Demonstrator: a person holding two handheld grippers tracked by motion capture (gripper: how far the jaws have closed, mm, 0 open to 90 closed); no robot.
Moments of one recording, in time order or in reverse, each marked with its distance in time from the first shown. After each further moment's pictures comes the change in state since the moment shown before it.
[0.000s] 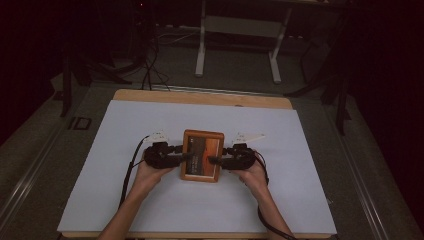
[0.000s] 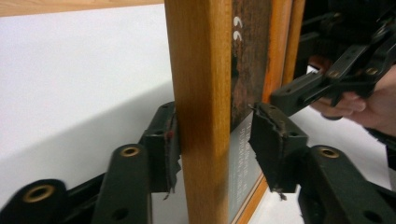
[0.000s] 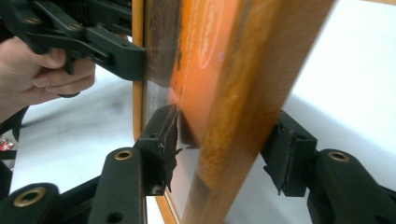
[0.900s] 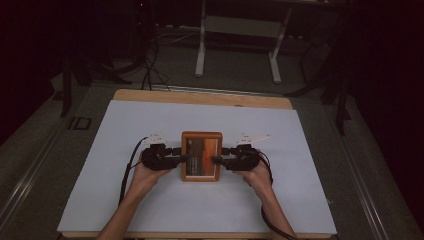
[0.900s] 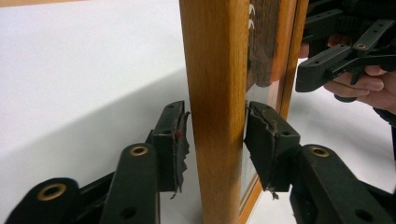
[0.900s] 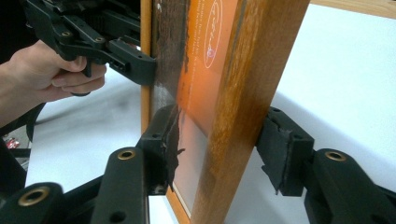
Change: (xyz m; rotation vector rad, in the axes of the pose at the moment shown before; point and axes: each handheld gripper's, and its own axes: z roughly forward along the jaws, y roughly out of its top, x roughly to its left) left arm 0.001 -0.005 -0.004 0.020 0.002 -0.003; right arm 0.001 0.000 -0.013 -0.020 0.021 -0.021
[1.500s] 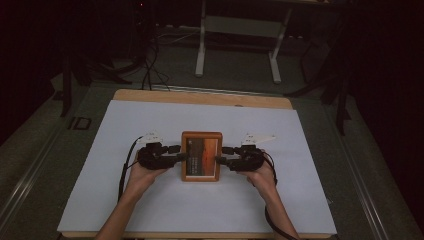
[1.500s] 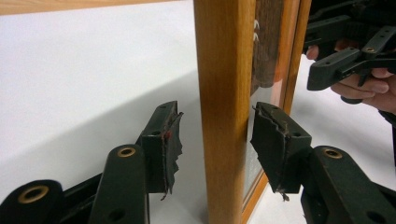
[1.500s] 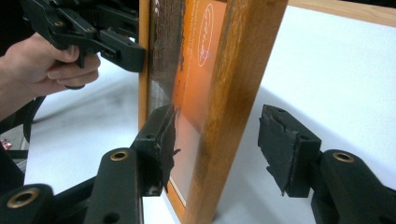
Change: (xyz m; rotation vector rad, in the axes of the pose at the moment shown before) left arm 0.002 0.003 -0.014 -0.027 0.029 -0.010; right arm 0.001 -0.001 -0.014 -0.007 -0.027 -0.009
